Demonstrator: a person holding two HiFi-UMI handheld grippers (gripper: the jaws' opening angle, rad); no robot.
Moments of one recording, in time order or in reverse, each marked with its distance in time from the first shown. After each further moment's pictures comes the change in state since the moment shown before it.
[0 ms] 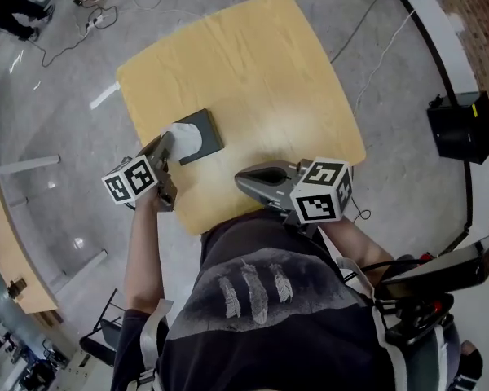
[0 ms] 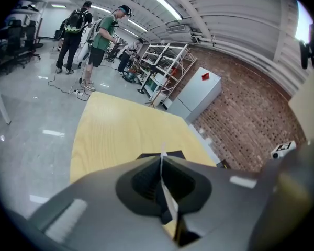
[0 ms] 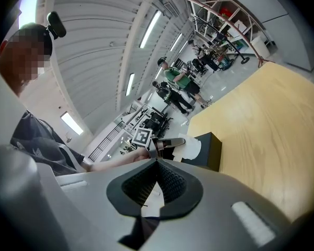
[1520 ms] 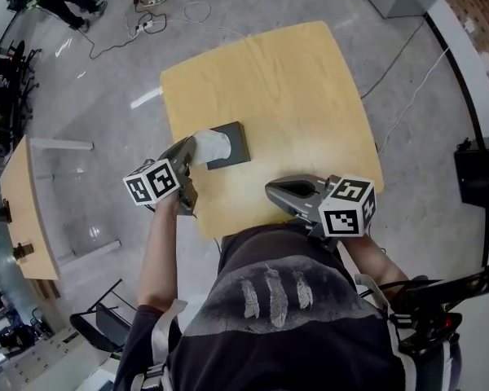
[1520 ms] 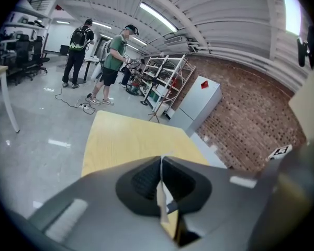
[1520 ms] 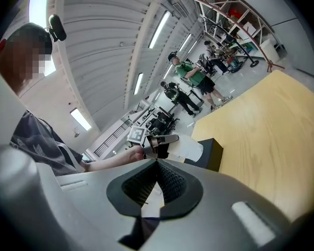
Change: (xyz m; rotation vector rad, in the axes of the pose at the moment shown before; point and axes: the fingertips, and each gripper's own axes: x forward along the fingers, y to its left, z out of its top) left arm -0.022 -0.055 0.020 0.039 -0.117 0.051; right arm -0.061 0.002 0.004 -0.061 -0.004 0.046
